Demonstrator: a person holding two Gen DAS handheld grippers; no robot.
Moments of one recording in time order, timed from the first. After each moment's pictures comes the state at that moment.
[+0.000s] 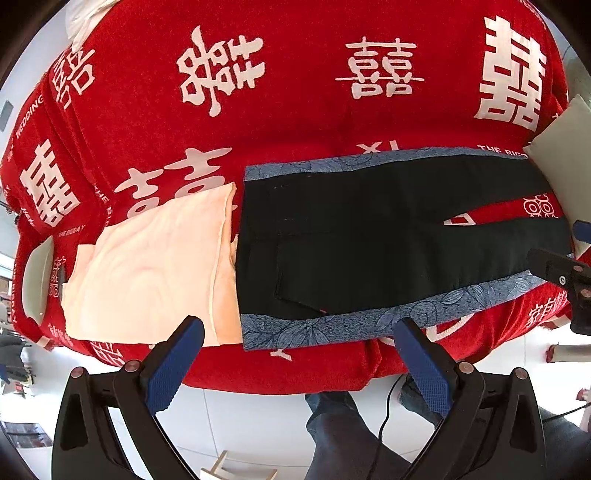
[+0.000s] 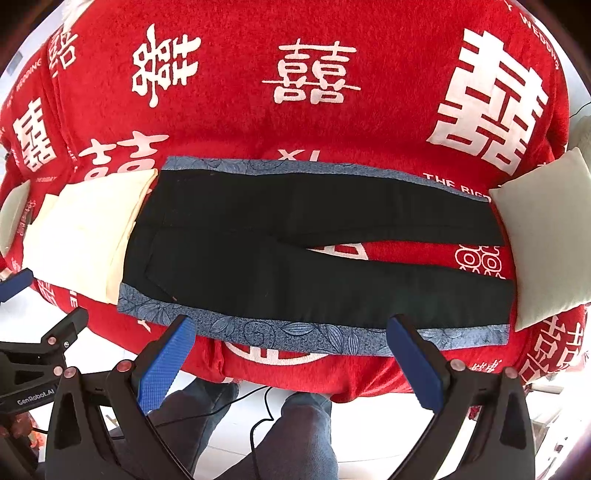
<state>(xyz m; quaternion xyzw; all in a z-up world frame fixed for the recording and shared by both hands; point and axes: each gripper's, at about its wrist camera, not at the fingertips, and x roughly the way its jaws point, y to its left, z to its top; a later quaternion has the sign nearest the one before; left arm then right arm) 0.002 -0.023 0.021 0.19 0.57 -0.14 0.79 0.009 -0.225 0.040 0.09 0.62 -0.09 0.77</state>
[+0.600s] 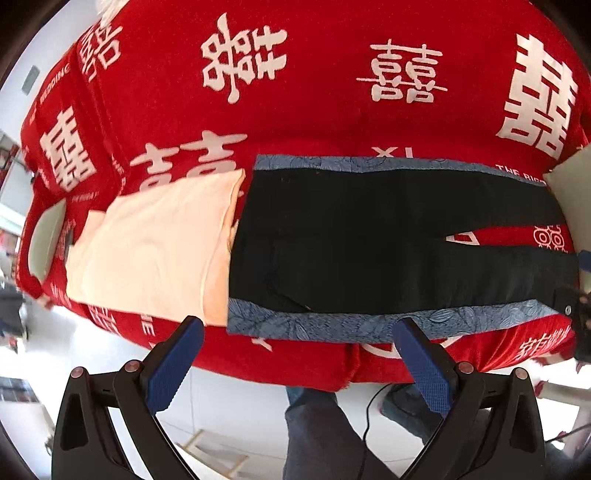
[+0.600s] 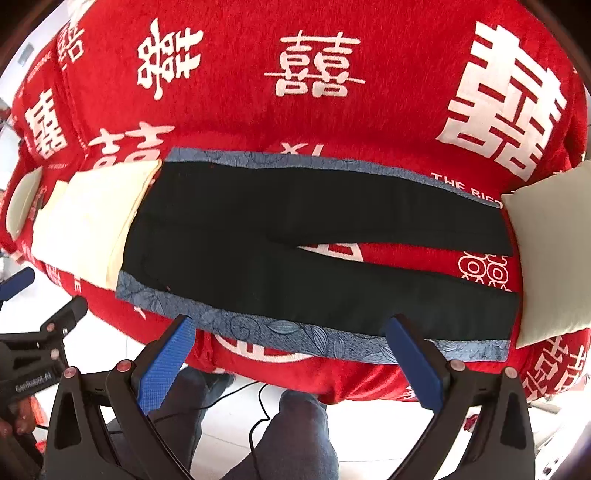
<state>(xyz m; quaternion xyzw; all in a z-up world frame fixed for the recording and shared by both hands) -0.012 -0.050 0.019 0.15 0.59 -0.07 0.79 0.007 -0.269 0.030 0.09 0.66 -0.04 0.75</state>
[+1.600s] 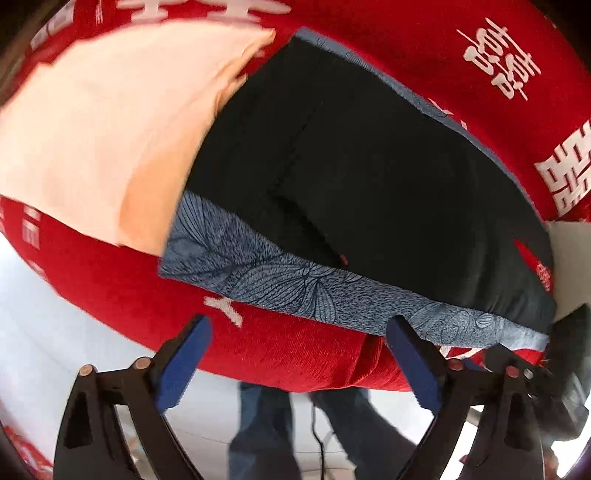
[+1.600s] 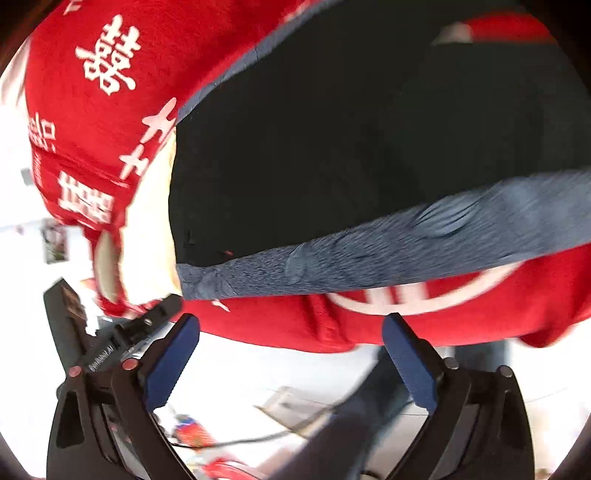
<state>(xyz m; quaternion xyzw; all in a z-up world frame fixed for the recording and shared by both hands) 0.009 0.064 -0.178 -0.07 0.68 -0.10 0.72 -0.044 -0.208 -0.186 0.47 0.62 0.02 0.64</state>
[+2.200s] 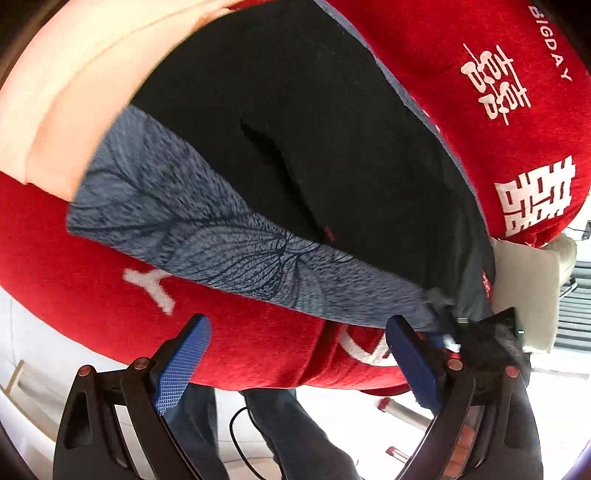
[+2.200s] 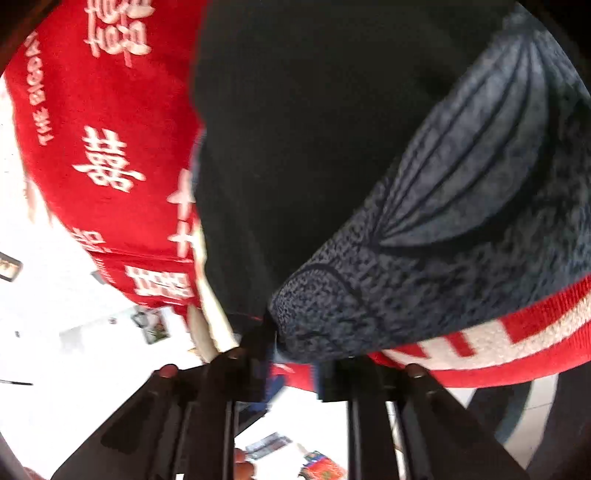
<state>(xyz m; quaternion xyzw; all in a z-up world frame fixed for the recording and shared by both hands) 0.012 0.063 -0.228 -0.22 0.70 -0.18 0.66 -0.044 -0.220 -0.238 0.66 0.47 0.05 0.59</state>
